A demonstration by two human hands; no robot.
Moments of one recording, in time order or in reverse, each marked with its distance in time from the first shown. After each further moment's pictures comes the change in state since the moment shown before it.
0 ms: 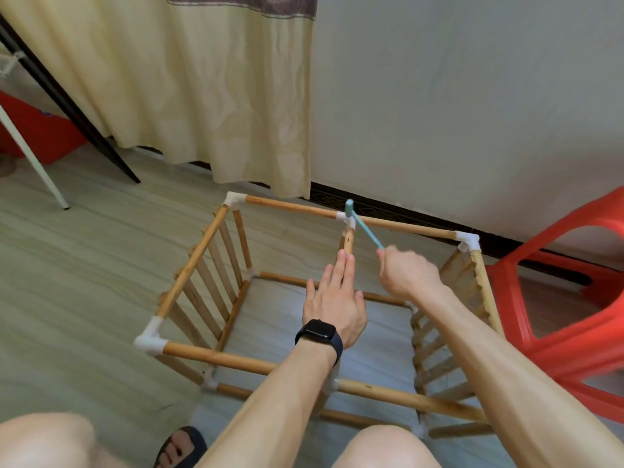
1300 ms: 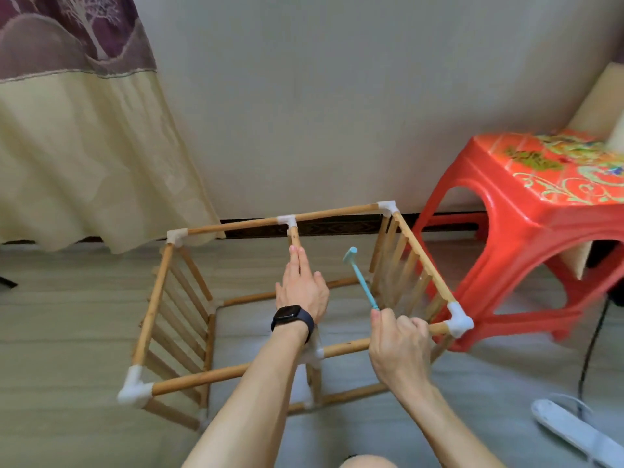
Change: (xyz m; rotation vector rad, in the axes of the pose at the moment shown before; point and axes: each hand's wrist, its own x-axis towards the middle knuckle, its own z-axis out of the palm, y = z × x) left_hand 0.080 0.065 0.021 -0.104 -0.028 0.079; right_hand -0.102 0.107 0.048 -0.140 0.645 0.148
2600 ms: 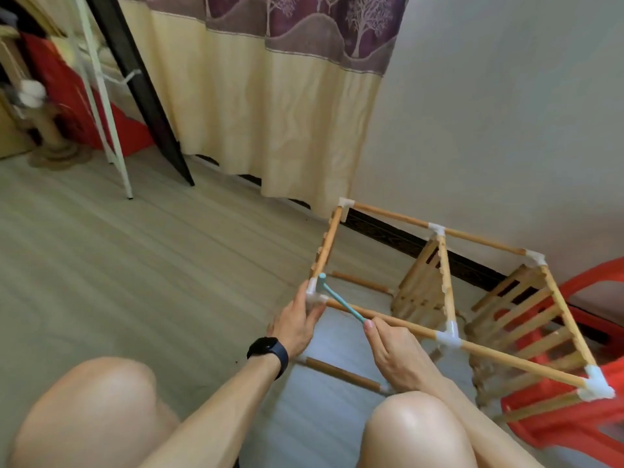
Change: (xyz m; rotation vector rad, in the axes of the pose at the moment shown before) left_hand -0.174 -0.185 -0.069 -0.399 0.171 -0.259; right_hand -0.036 -0.131 -0.027 0.412 -0.771 -0.546
